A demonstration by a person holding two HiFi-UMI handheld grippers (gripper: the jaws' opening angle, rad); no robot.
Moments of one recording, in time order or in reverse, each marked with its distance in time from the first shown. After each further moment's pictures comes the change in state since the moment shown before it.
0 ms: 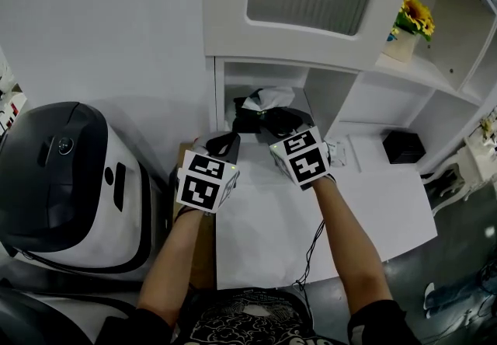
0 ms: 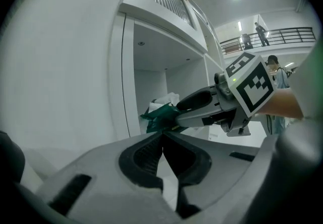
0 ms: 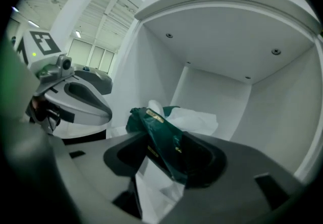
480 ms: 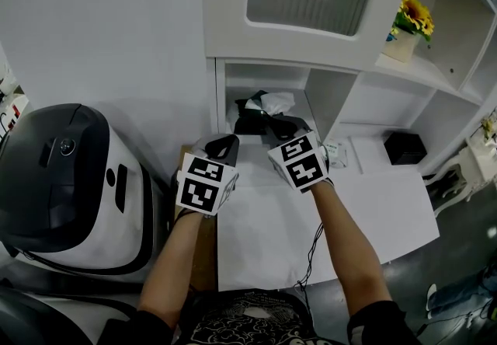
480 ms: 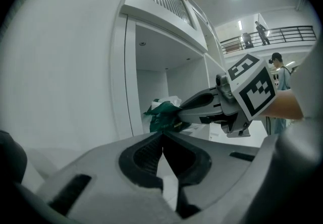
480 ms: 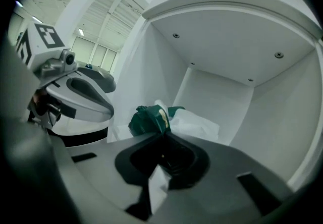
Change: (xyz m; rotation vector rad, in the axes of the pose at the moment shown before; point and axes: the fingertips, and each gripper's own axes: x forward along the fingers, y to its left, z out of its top) left arm -0.004 0.002 -0.004 0.003 0.004 0.013; right arm 0.002 0.008 -0.002 -0.035 -0.013 0.003
